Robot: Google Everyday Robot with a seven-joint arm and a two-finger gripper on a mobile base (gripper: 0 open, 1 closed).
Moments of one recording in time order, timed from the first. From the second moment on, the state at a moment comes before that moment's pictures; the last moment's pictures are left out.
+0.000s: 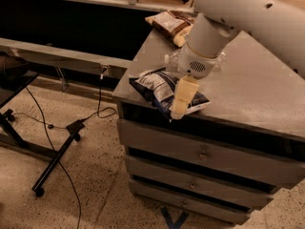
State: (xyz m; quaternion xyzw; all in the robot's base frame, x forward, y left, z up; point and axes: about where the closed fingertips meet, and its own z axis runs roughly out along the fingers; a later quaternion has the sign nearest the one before) arm 0.549 -0.083 0.848 -0.62 0.77 0.08 0.12
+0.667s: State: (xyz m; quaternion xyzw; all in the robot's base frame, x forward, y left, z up) arm 0.549 -0.081 0.847 -0.62 0.77 0.08 0.12
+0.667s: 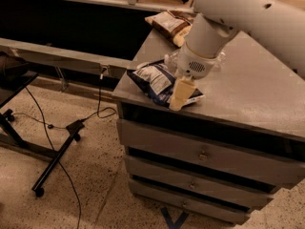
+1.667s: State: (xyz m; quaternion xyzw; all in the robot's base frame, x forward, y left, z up) arm 0.549 -0.079 0.847 -0.62 0.77 0.08 0.12
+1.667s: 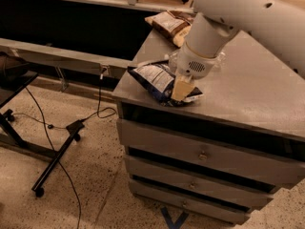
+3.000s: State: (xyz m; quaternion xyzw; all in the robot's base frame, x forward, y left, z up) arm 0.549 -0.079 0.849 -0.62 0.77 0.08 0.12
